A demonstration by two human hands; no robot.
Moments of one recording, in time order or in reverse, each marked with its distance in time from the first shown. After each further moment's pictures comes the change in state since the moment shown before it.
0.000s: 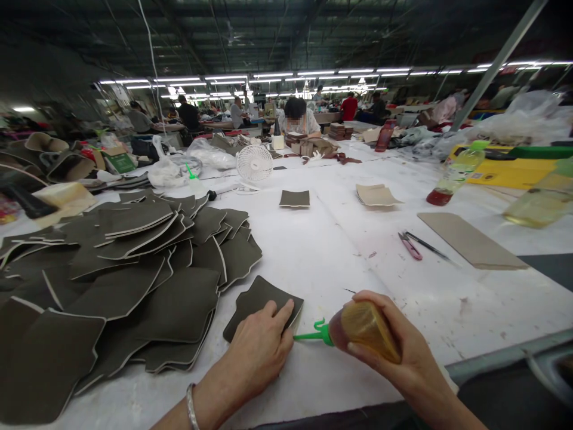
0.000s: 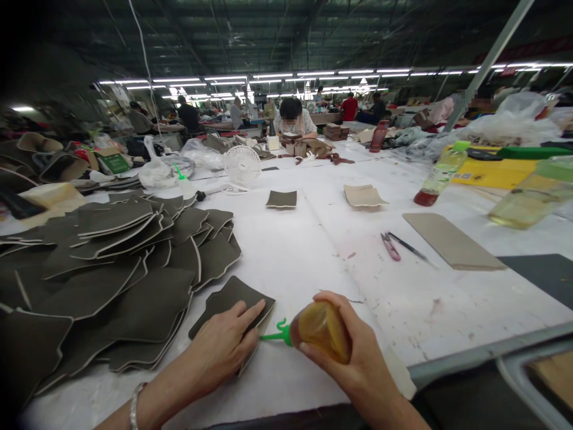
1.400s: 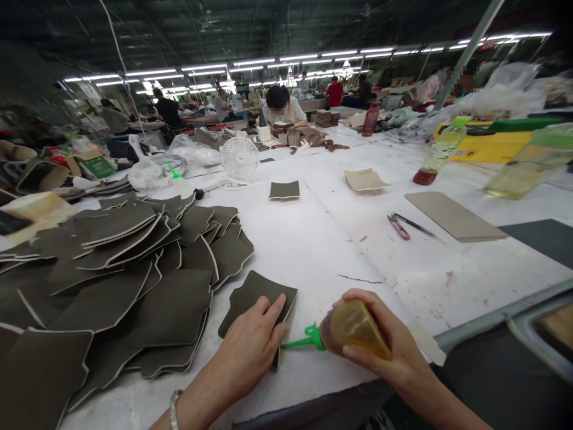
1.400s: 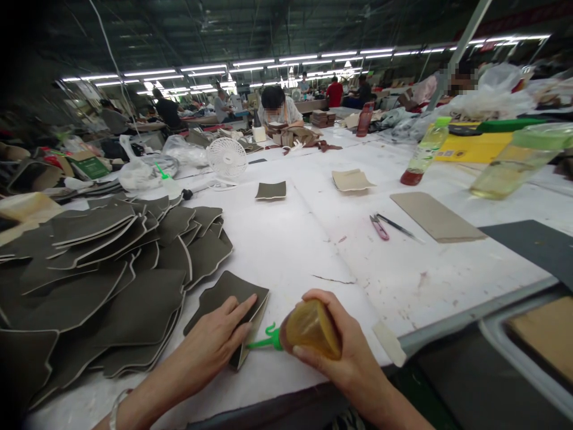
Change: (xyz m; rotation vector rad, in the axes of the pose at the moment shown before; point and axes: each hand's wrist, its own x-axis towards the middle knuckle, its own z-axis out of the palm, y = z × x) left_hand -0.008 -0.006 -0.005 -0.104 -0.104 0.044; right_hand -0.022 0.004 0.014 0.387 -0.124 0.126
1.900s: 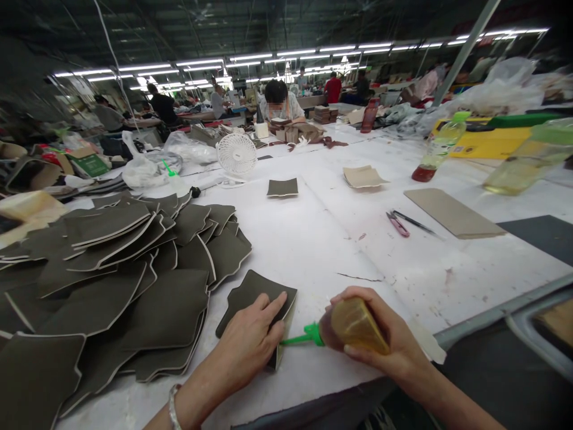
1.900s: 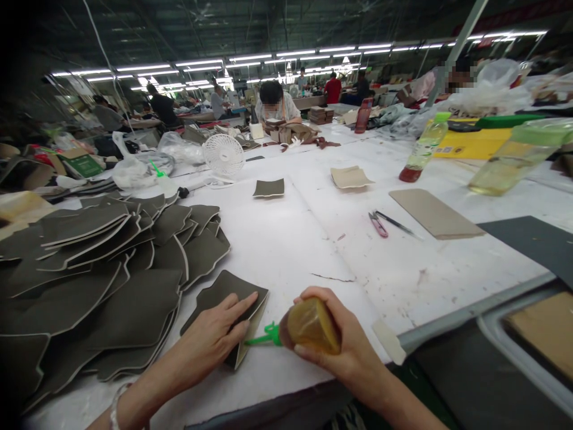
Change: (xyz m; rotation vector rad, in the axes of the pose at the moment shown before) left_hand 0.008 -0.005 -0.003 -0.077 0.005 0.016; right_hand 0.011 0.005 -0.010 -0.011 -0.051 -0.074
